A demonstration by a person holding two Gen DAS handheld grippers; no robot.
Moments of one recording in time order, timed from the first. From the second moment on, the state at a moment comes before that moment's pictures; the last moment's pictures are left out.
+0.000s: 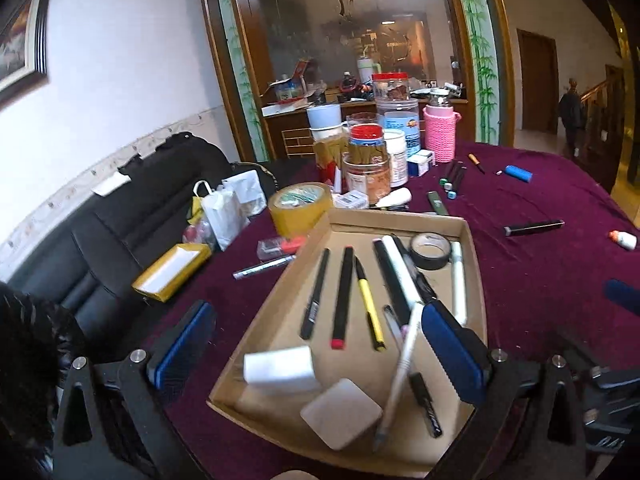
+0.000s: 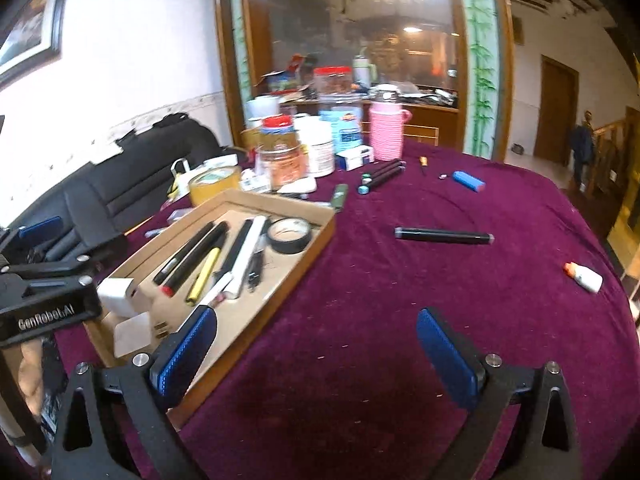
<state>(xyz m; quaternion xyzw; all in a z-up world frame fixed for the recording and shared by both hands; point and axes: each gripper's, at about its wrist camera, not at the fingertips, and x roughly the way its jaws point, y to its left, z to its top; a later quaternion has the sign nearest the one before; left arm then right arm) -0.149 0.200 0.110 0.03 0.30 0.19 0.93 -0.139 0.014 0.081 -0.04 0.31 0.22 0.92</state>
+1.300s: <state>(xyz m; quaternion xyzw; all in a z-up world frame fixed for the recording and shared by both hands) -0.178 0.231 0.085 -0.10 0.32 0.16 0.93 -0.166 0.088 0.072 -0.18 0.28 0.19 0.92</state>
